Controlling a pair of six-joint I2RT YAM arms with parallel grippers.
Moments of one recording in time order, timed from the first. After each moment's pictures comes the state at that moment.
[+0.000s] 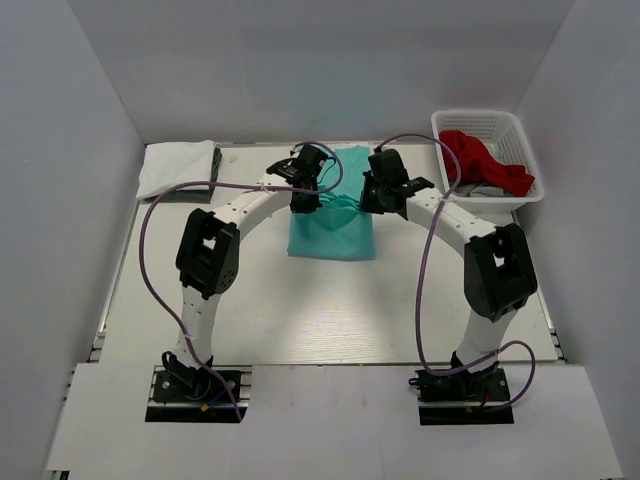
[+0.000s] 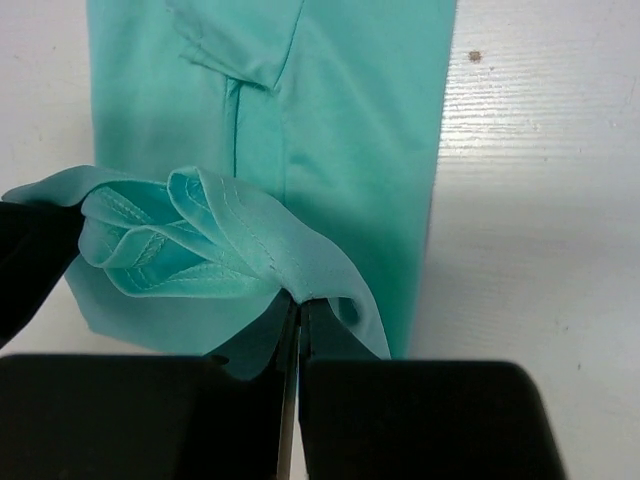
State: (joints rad) left arm -0.57 2.11 1.80 -0.70 -0.24 -0.57; right arm 0.50 1.79 1.38 -0.38 0.07 0.50
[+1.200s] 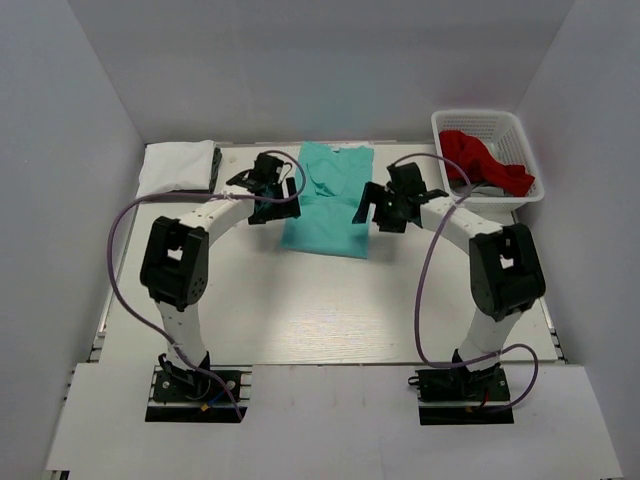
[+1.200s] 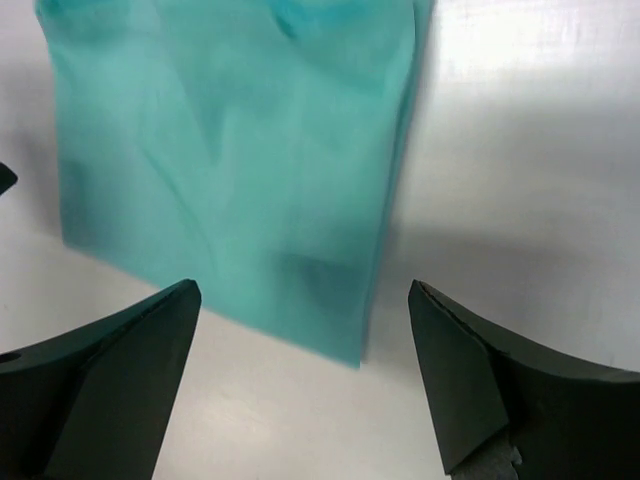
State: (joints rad) left arm -0.39 1.97 1.52 -0.52 -0.10 -0.47; right arm 0.38 1.85 1.32 -0.34 -0.20 0.51
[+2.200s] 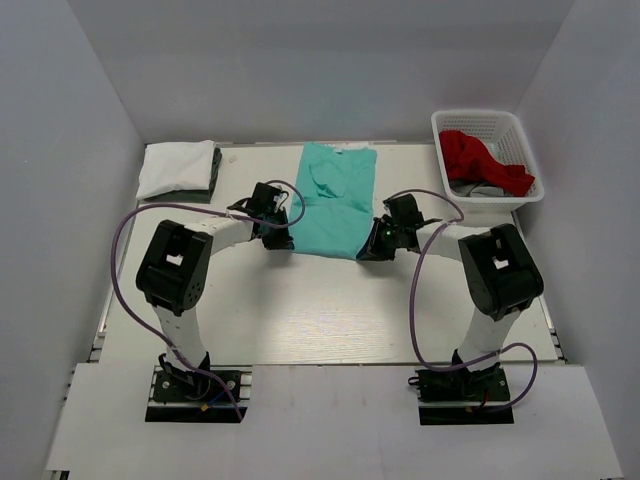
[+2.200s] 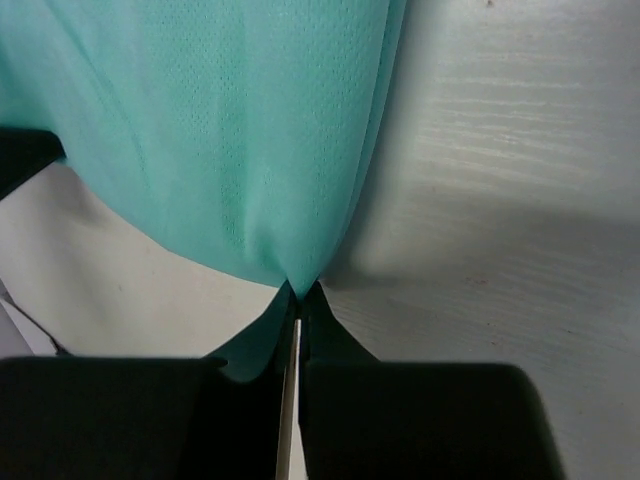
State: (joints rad) left arm -0.41 1.88 1.14 -0.26 0.14 -0.56; right arm 0.41 1.80 0.95 -0.11 -0.39 0.65
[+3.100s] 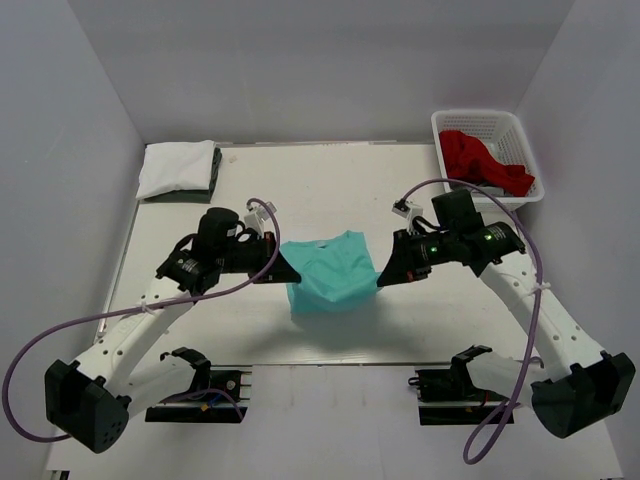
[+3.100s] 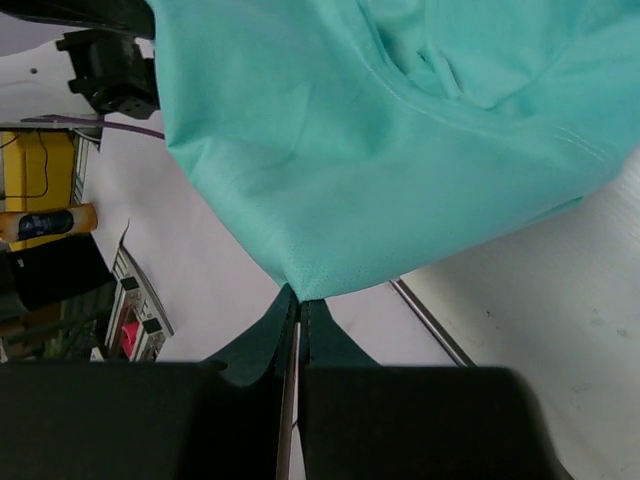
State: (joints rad) left arm -0.48 1.01 0.82 -0.45 0.67 -0.60; right arm 0.43 1.10 1.07 -0.94 -0.75 0.20
